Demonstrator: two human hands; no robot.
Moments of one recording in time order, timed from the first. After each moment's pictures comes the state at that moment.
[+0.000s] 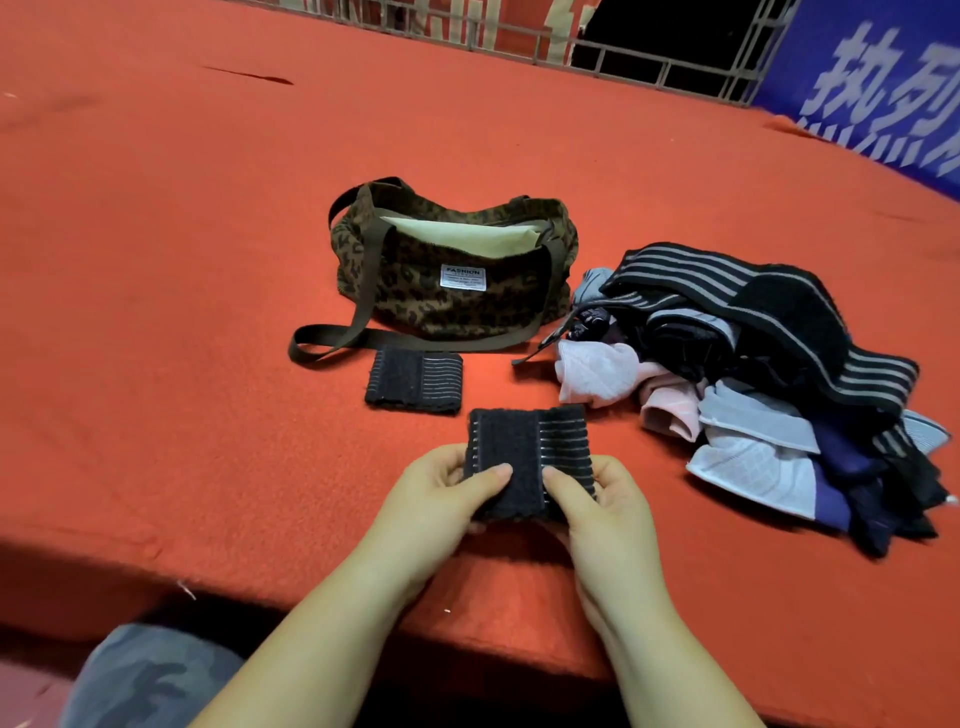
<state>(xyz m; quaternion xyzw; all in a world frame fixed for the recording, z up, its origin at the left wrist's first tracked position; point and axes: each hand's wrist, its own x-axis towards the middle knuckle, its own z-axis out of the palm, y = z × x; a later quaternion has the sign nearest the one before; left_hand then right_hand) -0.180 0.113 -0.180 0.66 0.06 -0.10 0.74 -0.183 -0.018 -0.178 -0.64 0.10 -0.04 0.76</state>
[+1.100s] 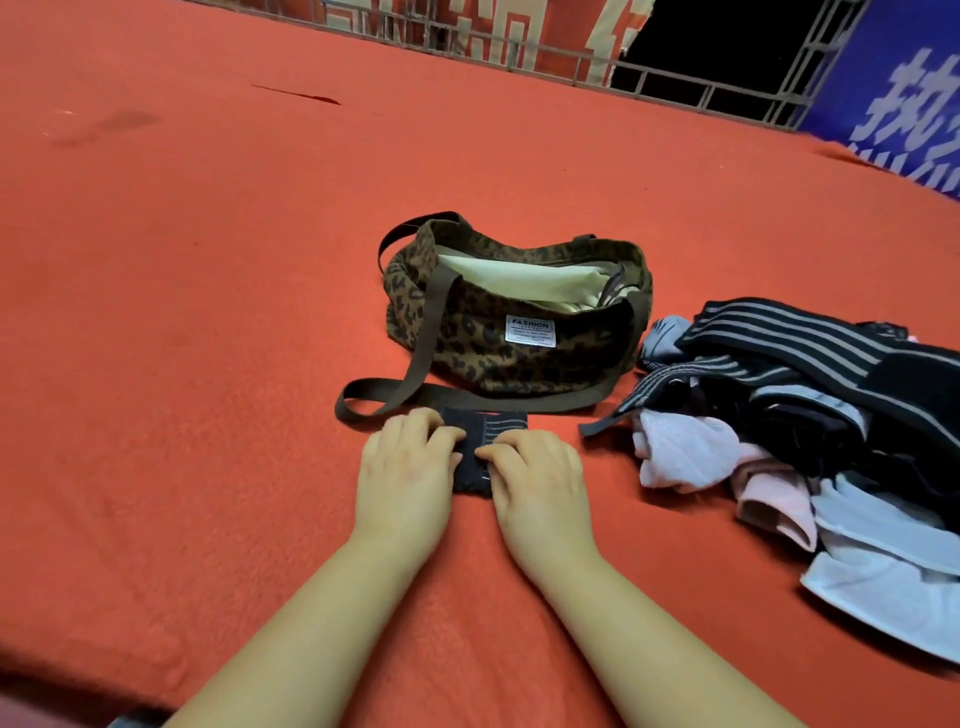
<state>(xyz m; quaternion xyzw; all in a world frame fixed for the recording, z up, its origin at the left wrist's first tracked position) -0.072 0.197 -0.222 0.95 0.00 0.25 0.17 -0.052 0.060 -0.230 -0.92 -0.22 -0.28 0.19</state>
